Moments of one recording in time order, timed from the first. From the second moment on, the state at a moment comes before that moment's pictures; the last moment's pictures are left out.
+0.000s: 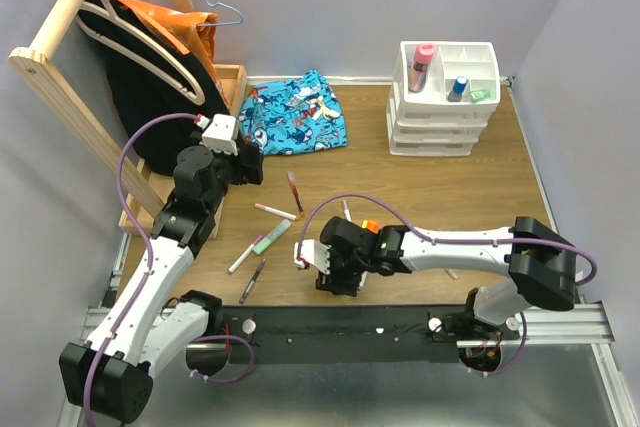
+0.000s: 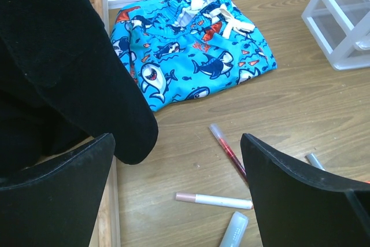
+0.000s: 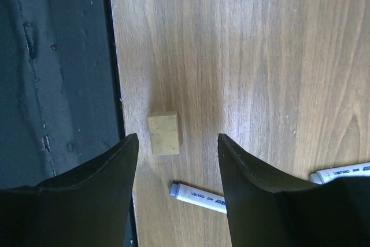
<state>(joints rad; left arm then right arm) -0.30 0.86 0.76 -0.11 -0.04 -0.06 1.21 1.51 0.88 -0.37 -0.20 -0.30</state>
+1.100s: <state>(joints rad) -0.25 0.88 0.73 -0.12 -0.03 -0.11 1.22 1.57 0.83 -0.27 -0.19 -0.34</state>
